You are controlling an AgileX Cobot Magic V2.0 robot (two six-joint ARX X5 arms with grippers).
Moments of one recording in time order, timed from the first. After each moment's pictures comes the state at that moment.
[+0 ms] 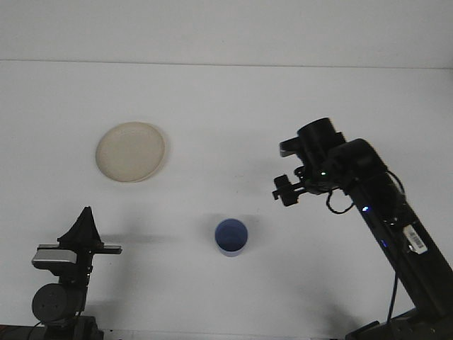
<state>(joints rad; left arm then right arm) -0.01 0.01 0.03 0.29 -0.04 -0.02 0.36 1.56 1.69 -1.34 -0.09 0.05</state>
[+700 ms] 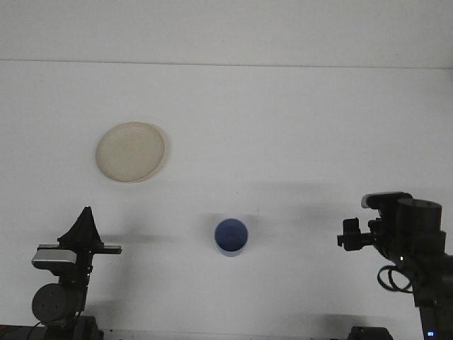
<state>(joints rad) -0.01 0.01 0.03 0.29 -0.04 -0.02 -0.02 0.82 0.98 -0.99 -0.13 -0.05</state>
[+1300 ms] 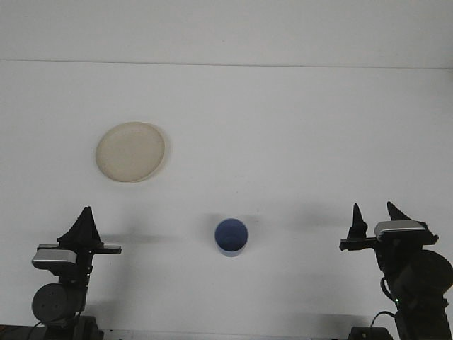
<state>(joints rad) -0.01 0.01 0.03 0.29 -0.04 -0.02 -0.02 0.46 0.64 -0.40 -0.10 -0.01</state>
